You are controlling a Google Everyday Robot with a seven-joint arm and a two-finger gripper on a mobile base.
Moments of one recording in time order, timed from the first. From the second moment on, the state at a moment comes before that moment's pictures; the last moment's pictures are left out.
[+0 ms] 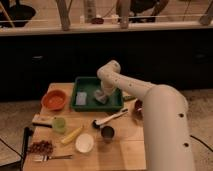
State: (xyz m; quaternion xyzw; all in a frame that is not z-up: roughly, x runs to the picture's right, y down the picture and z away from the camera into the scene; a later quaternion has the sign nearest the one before) arm 0.017 0.037 0.964 -0.22 -0.11 -0.39 0.89
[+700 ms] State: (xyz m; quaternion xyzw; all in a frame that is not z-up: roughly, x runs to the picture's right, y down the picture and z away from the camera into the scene) arm -0.015 0.073 0.947 -0.23 -0.16 -0.46 0.84
